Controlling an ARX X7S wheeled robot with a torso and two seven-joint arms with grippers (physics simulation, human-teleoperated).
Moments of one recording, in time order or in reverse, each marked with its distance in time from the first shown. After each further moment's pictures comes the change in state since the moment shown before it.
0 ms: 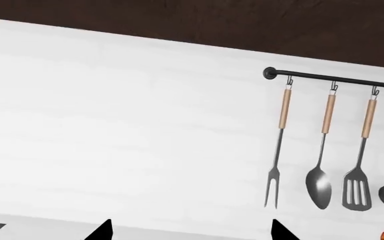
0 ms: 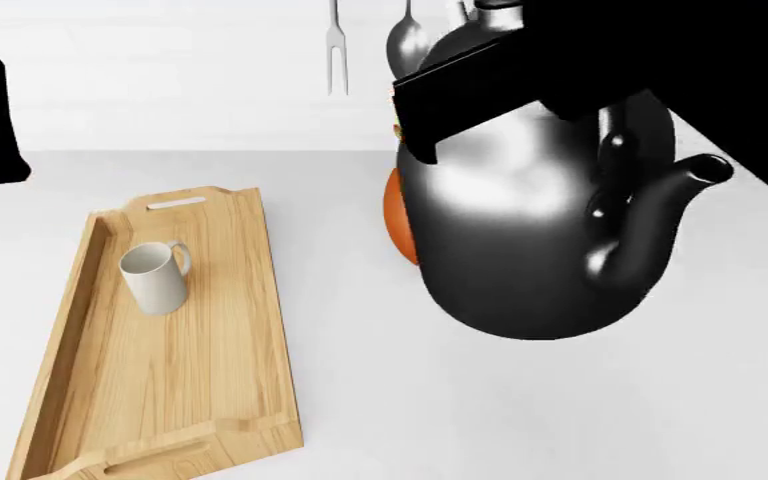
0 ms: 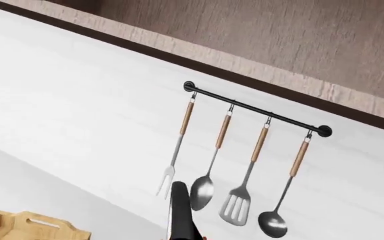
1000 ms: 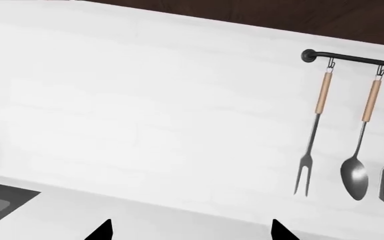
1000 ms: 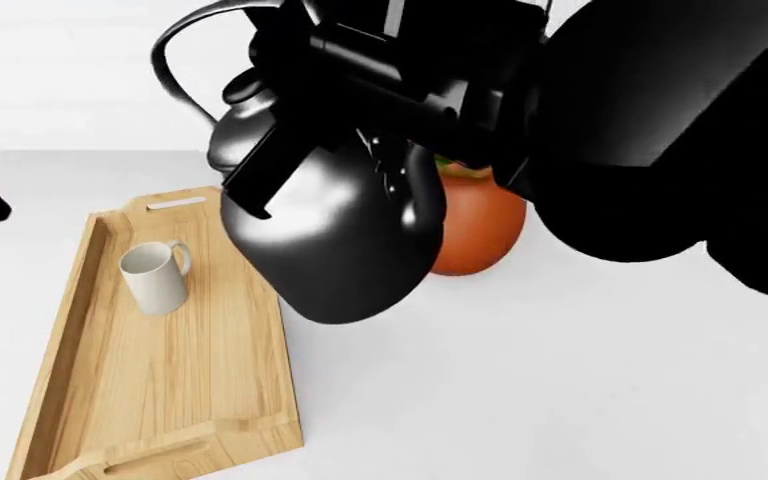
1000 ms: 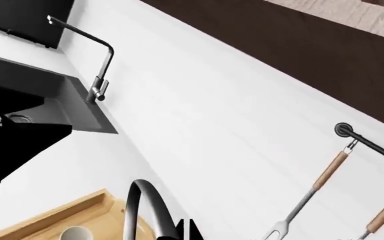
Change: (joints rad) left arm 0.225 0.029 -0.167 0.008 0.093 0.009 0.072; right arm -0.268 -0.237 -0.093 0.254 -0.741 0.010 -0.864
